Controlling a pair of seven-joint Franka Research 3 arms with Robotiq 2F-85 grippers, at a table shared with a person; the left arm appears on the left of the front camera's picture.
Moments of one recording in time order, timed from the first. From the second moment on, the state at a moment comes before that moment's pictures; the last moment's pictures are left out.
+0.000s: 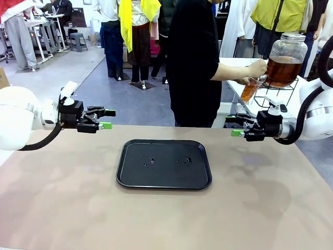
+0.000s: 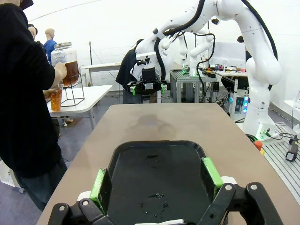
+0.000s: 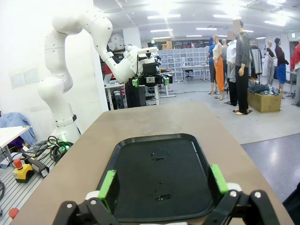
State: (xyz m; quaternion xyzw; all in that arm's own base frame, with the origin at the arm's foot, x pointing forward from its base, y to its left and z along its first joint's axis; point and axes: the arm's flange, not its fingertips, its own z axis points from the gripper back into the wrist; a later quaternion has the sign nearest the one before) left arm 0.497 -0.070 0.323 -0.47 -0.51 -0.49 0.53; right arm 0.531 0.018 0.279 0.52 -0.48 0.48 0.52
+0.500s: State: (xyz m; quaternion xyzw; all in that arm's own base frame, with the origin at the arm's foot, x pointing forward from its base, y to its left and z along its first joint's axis) left arm 0.497 -0.070 0.323 -0.47 -0.51 -0.49 0.53; right arm 0.531 0.018 0.279 0.52 -0.48 0.48 0.52
